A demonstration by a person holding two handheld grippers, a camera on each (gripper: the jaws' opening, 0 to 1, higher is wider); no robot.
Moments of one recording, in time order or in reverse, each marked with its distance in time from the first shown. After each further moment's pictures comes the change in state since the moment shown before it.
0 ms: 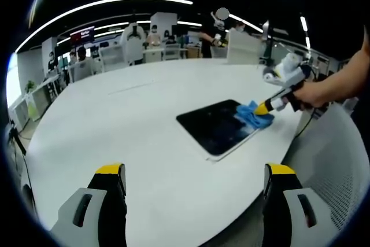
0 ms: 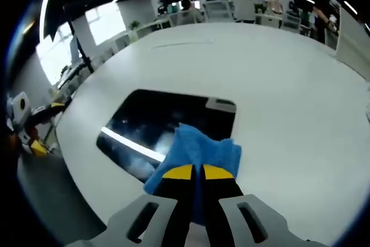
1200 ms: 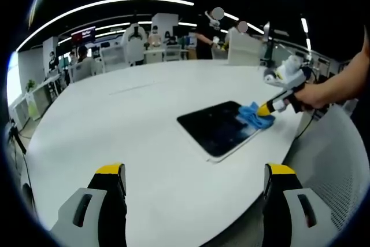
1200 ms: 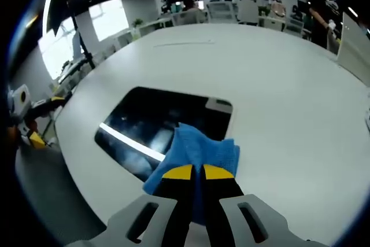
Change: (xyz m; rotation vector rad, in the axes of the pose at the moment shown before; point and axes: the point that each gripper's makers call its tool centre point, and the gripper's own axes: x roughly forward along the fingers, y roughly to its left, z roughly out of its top) left arm 0.000 0.000 0.001 -0.006 -0.008 0.003; right arm -0.004 -0.010 -0.003 -0.032 -0.003 -0.005
